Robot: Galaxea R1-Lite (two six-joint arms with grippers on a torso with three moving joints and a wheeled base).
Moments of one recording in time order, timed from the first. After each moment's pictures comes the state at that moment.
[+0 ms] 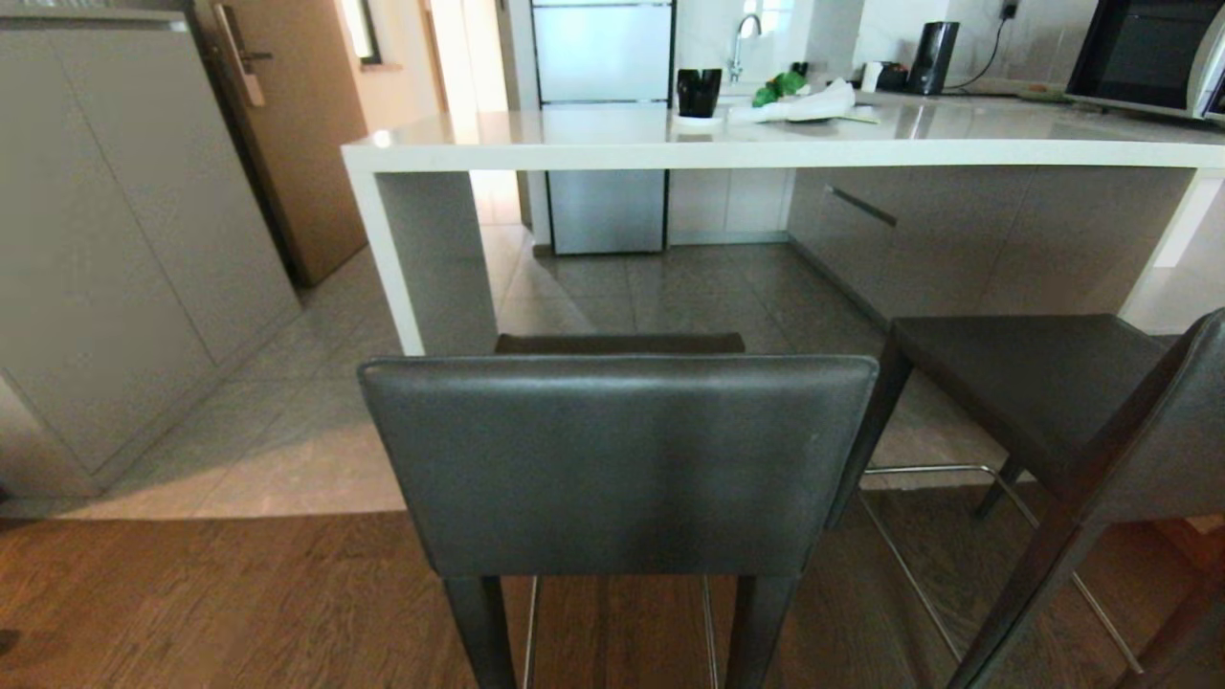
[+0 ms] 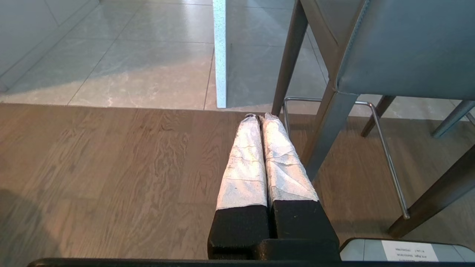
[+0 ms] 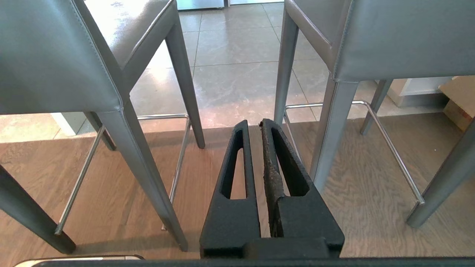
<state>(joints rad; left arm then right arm) 0.00 0.00 -0.05 0.11 0.01 -0.03 0.00 0.00 0.00 0.00 0.00 0.01</state>
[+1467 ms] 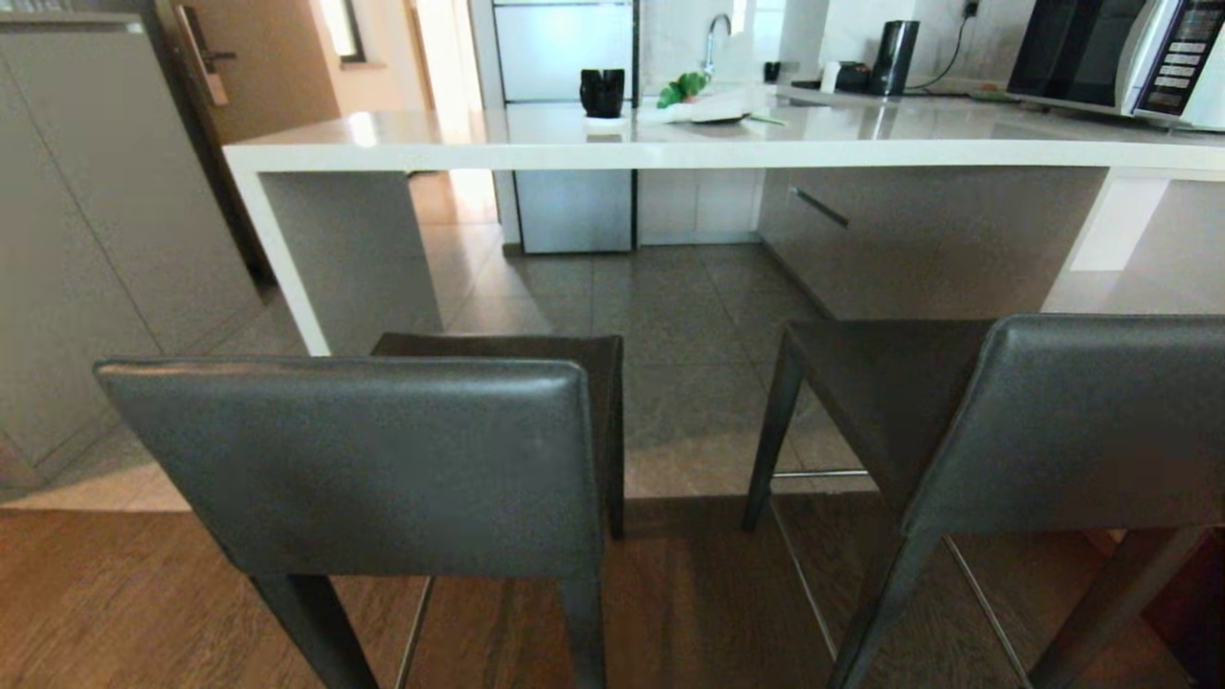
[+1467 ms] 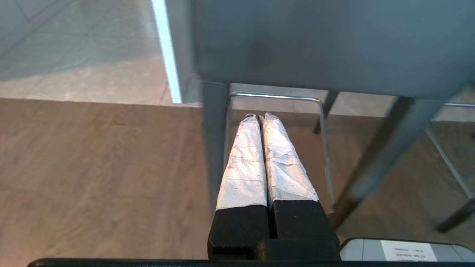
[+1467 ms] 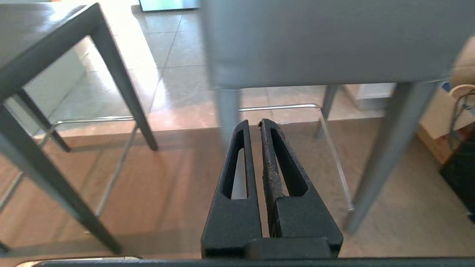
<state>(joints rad) 0.00 0.00 -0.05 0.11 0.01 -0.03 0.00 0.00 0.00 0.00 0.00 0.01</state>
